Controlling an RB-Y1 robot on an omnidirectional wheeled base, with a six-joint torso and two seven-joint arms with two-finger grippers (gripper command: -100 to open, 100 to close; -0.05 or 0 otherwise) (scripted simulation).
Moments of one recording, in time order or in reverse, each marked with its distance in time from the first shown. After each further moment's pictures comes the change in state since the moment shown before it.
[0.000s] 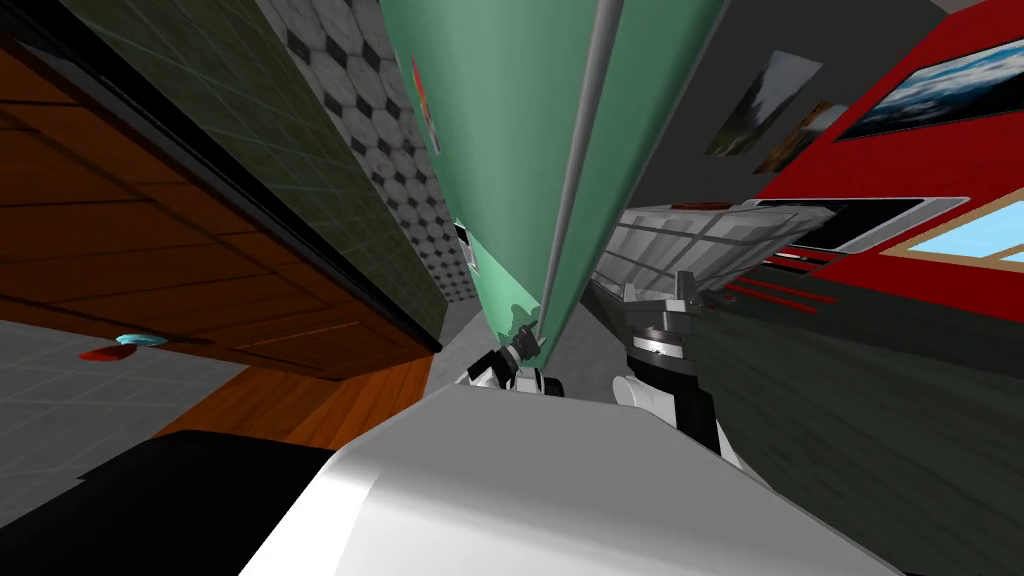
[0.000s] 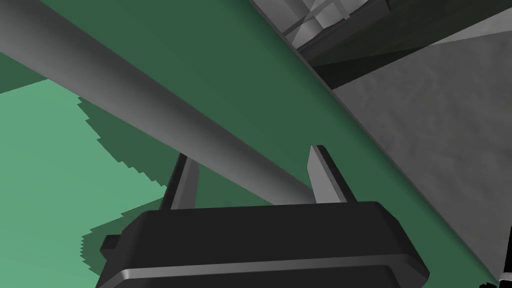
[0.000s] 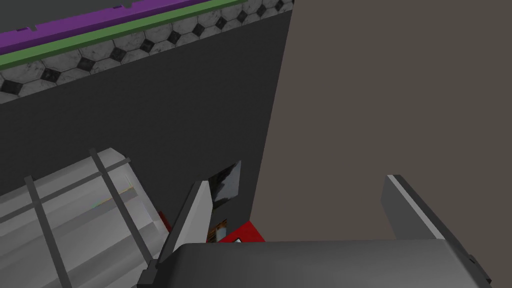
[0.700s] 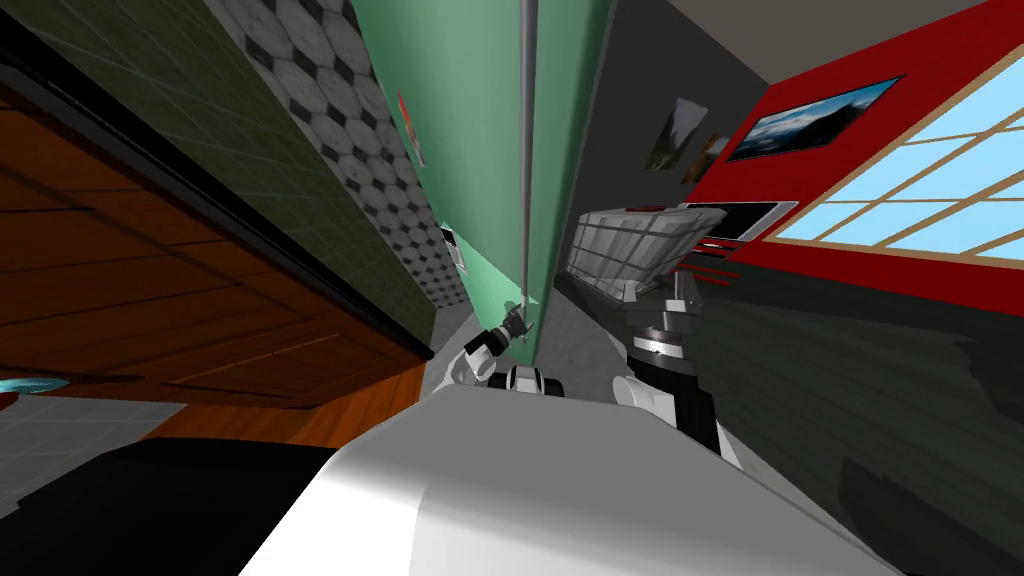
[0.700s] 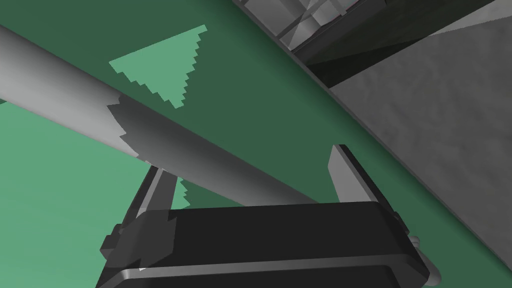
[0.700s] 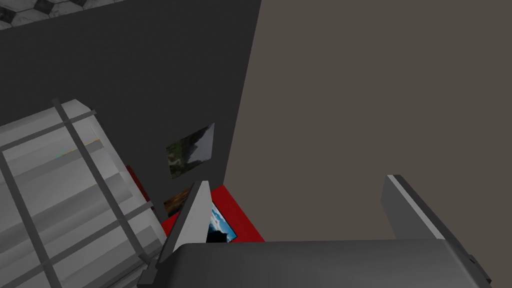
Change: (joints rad) left arm -0.125 0.001 0.176 0.084 0.042 0.060 0.059; right arm 0.000 0.000 0.000 0.000 0.000 0.000 0.000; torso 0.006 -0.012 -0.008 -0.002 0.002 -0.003
